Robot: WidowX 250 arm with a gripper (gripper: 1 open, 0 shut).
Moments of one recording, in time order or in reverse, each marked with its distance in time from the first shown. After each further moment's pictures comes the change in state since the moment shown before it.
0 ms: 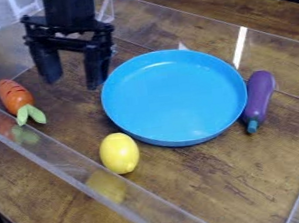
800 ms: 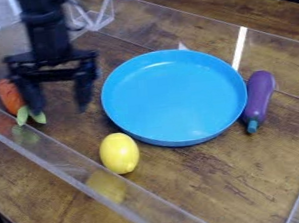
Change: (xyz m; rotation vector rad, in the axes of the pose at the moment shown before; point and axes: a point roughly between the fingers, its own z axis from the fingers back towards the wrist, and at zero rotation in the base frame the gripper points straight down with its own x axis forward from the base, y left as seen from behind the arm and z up) arm -0.009 0.054 -0.038 -0.055 -0.030 0.358
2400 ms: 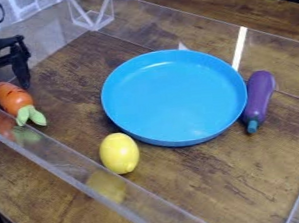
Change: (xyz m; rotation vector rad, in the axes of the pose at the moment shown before) arm 0.068 0.084 -0.019 -0.100 -0.104 0.334
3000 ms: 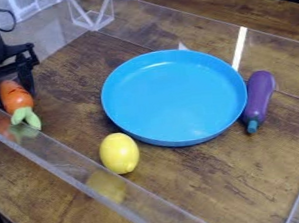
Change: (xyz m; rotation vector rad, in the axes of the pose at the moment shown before) arm -0.003 0.000 -0.011 0.014 -0.019 0.015
